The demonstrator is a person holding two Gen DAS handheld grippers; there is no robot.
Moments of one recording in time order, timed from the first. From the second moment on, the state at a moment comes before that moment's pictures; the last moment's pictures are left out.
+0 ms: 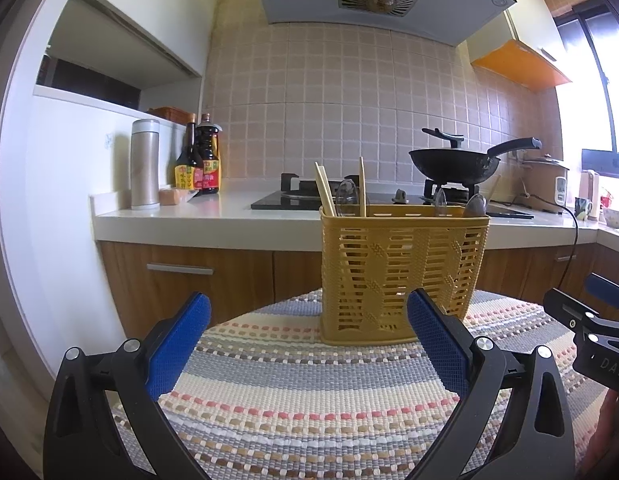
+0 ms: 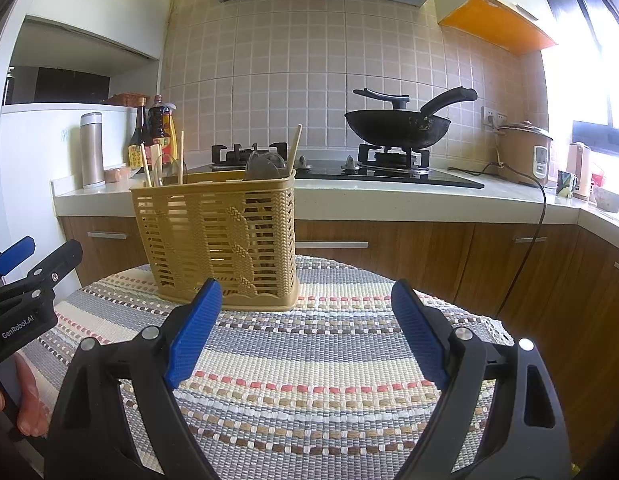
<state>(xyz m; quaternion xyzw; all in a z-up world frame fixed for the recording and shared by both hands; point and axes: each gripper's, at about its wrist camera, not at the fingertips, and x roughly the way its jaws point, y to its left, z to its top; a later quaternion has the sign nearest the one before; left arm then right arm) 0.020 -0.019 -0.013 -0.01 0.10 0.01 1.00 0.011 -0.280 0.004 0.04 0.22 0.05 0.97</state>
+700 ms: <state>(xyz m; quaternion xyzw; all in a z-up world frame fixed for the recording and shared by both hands) 0.021 -0.019 -0.014 -0.01 0.11 0.00 0.99 0.011 -0.279 0.003 0.04 0.23 0.05 0.97</state>
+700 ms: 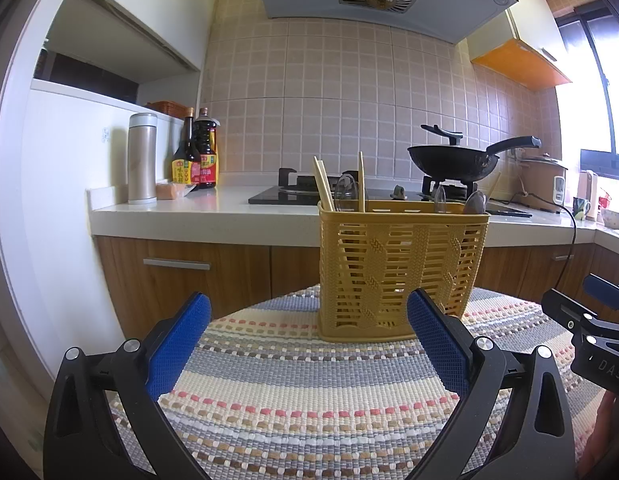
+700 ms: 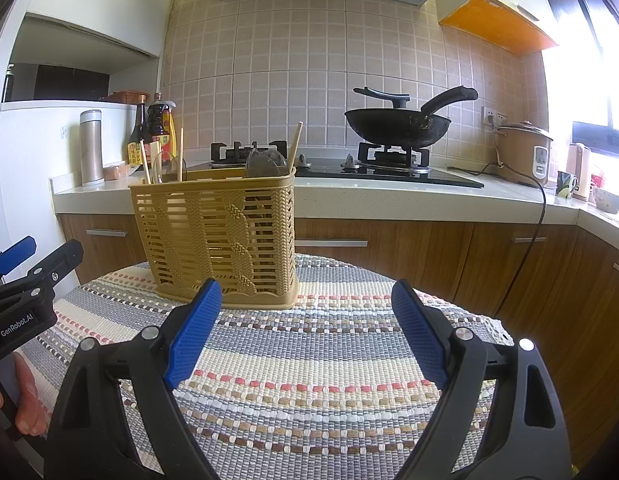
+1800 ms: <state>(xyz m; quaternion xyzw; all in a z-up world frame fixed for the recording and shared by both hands) 0.023 -0.022 -0.015 -0.01 0.11 0.00 0.99 0.011 -0.279 0.002 0.04 0.23 0.05 0.97</state>
